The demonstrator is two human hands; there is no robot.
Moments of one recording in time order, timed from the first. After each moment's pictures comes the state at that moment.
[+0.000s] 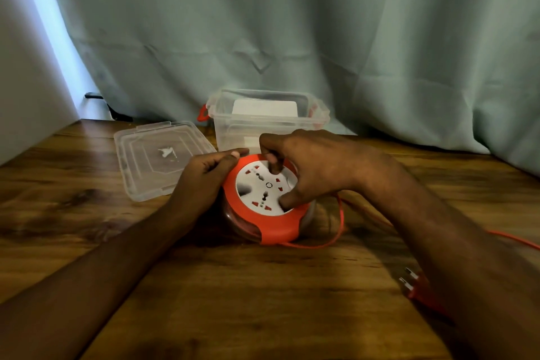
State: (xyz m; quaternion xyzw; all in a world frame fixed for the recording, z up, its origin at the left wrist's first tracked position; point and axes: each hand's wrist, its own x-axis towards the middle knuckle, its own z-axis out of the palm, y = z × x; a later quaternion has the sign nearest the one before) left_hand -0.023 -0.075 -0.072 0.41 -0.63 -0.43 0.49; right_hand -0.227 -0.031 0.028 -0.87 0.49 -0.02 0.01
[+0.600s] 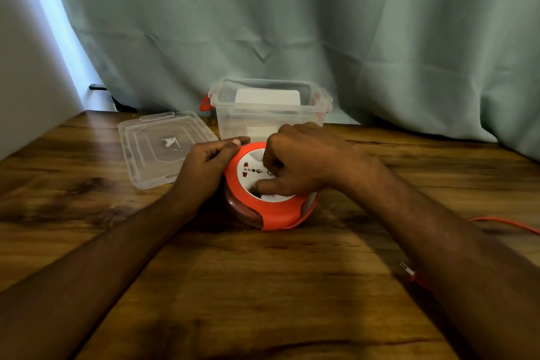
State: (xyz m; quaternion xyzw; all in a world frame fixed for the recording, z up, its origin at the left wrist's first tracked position) left_hand -0.022 -0.075 -0.072 0.42 -0.64 -0.42 0.49; right_hand -0.206 -0.028 0.017 -0.87 0.49 0.01 -0.08
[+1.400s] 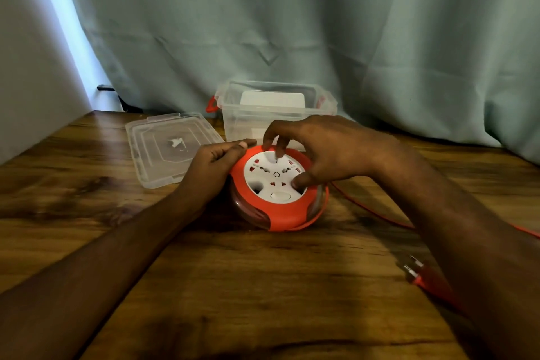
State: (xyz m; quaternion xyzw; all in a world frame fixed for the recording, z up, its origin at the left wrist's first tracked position) left_hand -0.023 -0.073 -0.069 0.41 -0.63 -0.44 0.49; right_hand -0.231 -0.028 0.032 -0.86 0.50 -0.01 -0.02
